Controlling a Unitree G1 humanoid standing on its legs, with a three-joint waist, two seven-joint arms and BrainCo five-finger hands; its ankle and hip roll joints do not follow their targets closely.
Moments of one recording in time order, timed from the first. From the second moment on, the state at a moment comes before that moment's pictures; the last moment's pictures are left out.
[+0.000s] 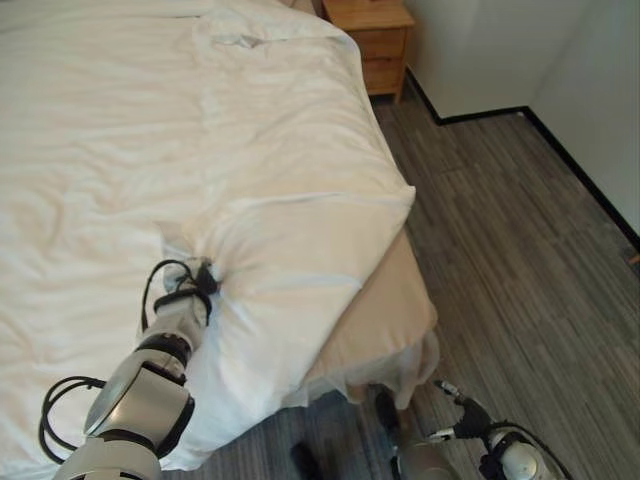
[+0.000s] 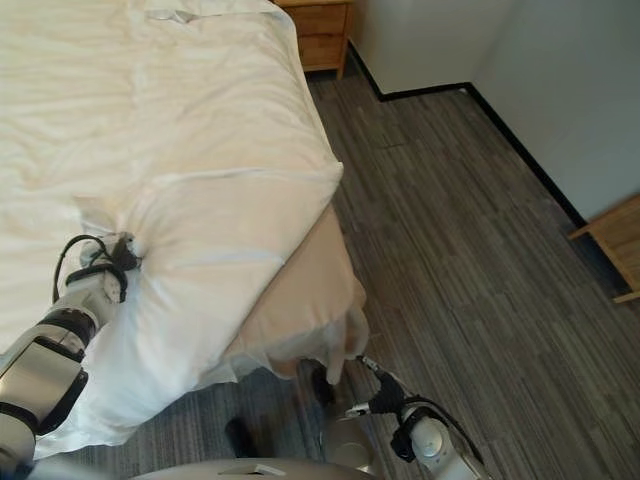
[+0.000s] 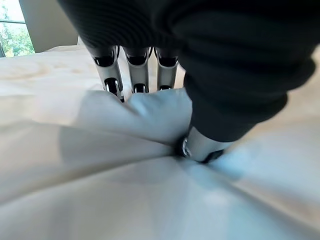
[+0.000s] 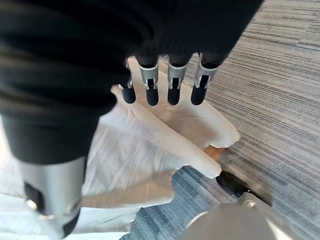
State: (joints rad) left arm -0.72 0.55 -0.51 1.18 0.53 0.08 0.30; right arm 0.21 -0.46 0.40 0.37 -0.27 -0.13 -0.01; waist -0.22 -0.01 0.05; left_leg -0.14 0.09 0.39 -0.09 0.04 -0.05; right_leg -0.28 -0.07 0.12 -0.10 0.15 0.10
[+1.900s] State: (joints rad) left arm -0.53 0.19 -0.81 0.12 -0.40 -0.07 -0.14; right arm 0.01 -0.51 0.16 1.04 -0.30 0.04 -0.22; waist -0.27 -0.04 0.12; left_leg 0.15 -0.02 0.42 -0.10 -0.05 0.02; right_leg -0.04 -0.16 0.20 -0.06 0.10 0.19
